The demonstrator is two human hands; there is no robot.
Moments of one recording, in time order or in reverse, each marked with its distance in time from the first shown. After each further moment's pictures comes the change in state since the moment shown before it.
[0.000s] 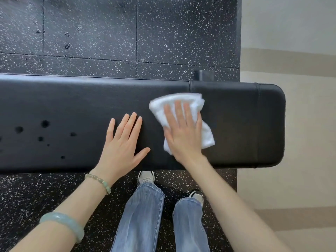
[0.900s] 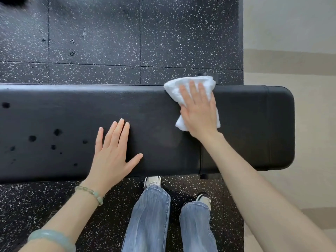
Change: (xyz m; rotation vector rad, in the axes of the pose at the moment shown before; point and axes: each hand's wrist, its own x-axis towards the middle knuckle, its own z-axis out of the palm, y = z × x) left_hand -0.019 -0.042 -0.002 -0.033 0.020 -0.088; right_hand 0.070 0.022 -0.006 -0.074 0.089 -0.022
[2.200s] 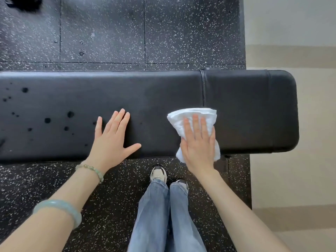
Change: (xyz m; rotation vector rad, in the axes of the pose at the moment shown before) left_hand -0.021 -0.022 0.005 -0.051 -0.014 -0.005; right_hand -0.144 -0.047 0.012 0.031 -0.057 0.135
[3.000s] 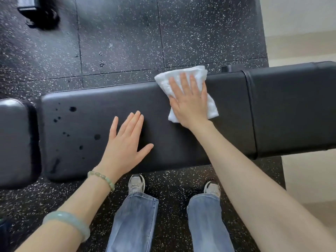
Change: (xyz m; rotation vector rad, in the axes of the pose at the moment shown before) left_hand 0.005 -0.101 -0.036 0.104 -0.004 0.161; right_hand 0.149 -0.142 -0.016 0.058 -0.096 -0.015
